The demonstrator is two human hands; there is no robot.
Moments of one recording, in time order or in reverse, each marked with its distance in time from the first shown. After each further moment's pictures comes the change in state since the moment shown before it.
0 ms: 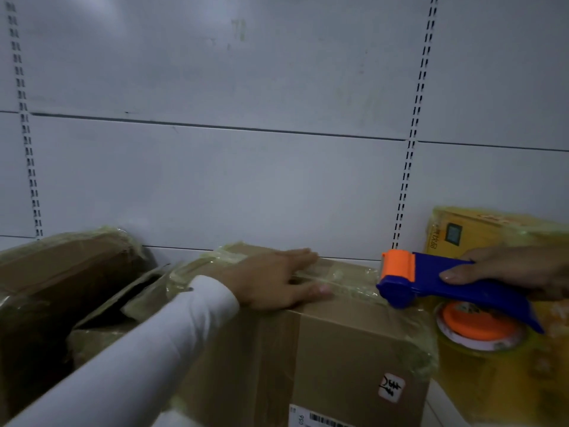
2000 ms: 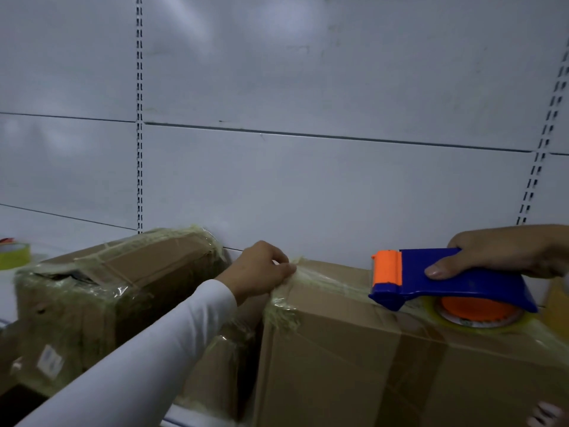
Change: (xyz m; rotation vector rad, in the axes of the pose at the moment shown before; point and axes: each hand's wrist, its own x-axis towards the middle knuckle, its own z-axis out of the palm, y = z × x) left_hand -0.049 -0.121 -0.018 -0.536 0.421 -0.480; right_hand 0.083 -0.147 0.040 -0.399 -0.083 -0.148
